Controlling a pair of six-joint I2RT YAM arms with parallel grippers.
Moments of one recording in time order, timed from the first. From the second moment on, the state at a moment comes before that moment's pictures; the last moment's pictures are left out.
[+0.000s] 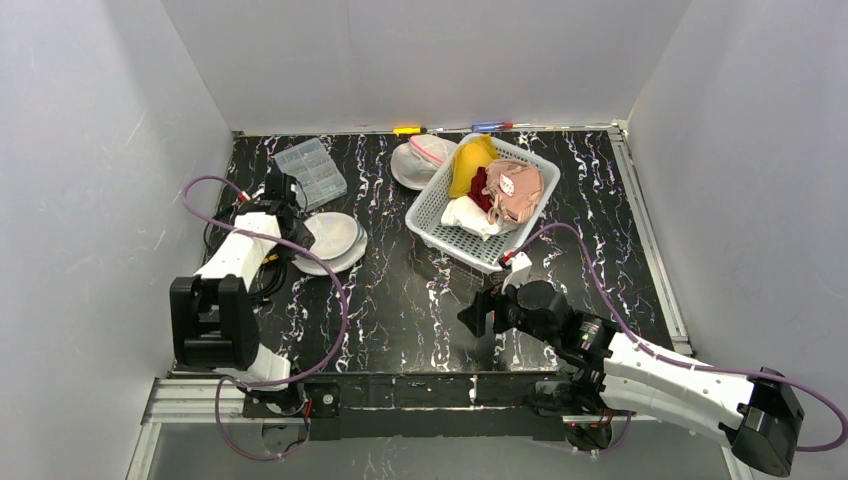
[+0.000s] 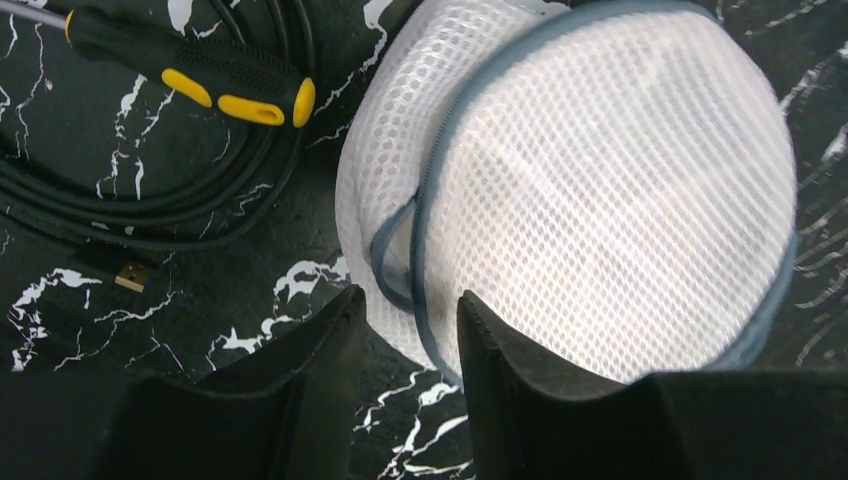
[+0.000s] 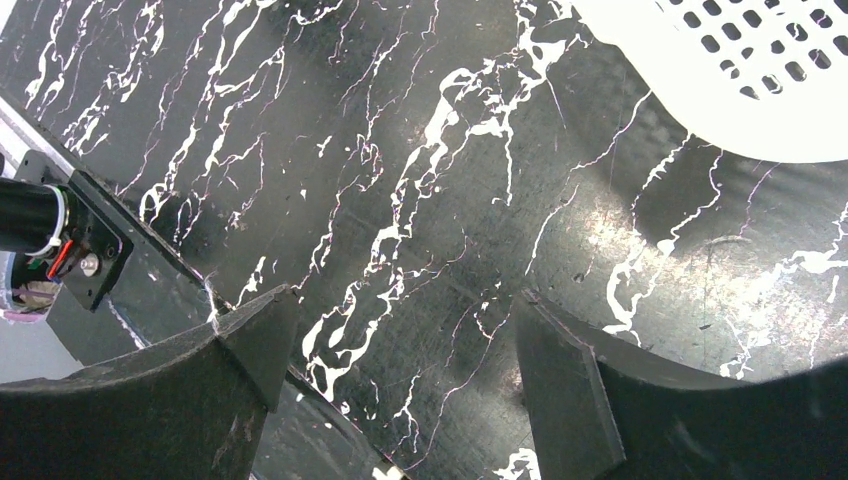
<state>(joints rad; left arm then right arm) -0.02 1.53 1.07 -0.73 -0.24 -0.67 1.02 0.72 0.37 -0.11 0.13 0.54</state>
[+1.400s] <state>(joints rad) -0.20 1.59 0.97 -0.48 -0.20 -0.74 1.02 0.77 0.36 -0.06 0.06 0.50</state>
